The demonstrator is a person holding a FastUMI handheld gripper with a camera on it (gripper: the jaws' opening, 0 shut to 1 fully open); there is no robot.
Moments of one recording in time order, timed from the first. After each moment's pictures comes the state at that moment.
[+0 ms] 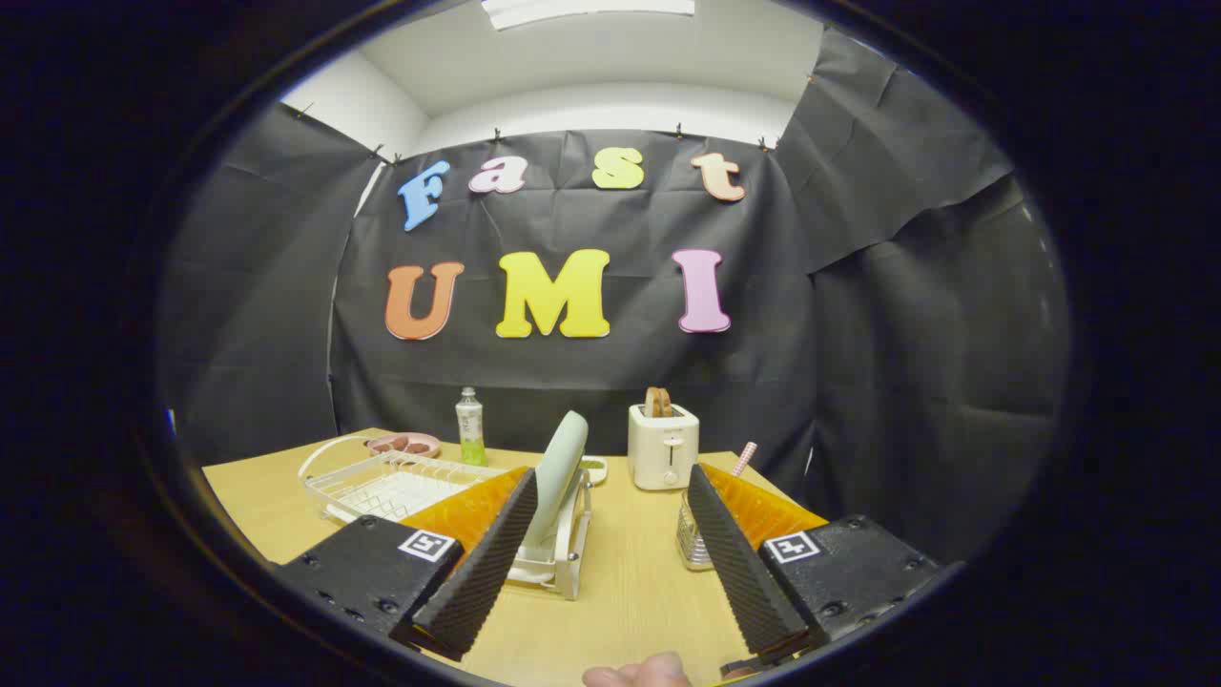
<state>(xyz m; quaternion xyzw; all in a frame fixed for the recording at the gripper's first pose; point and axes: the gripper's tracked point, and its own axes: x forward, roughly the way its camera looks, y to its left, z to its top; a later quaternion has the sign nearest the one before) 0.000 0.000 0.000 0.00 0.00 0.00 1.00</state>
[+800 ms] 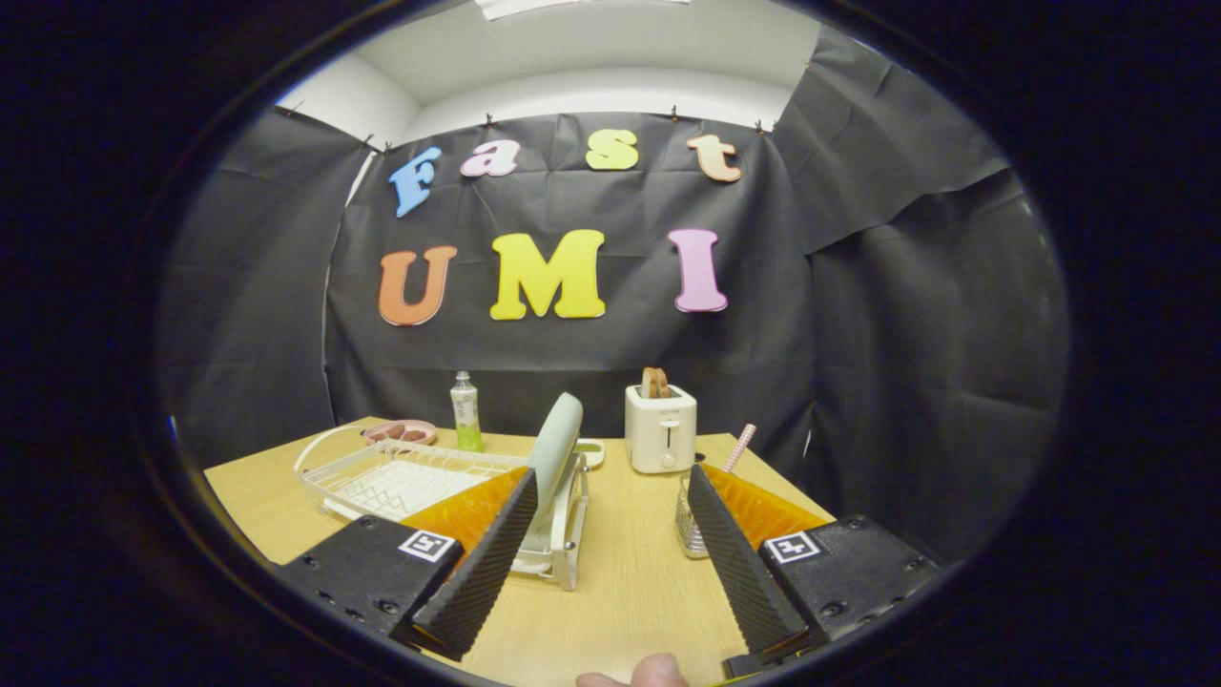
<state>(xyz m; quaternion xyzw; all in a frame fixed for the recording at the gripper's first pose) 0.008 -0.005 -0.006 0.00 0.04 0.00 1.00</state>
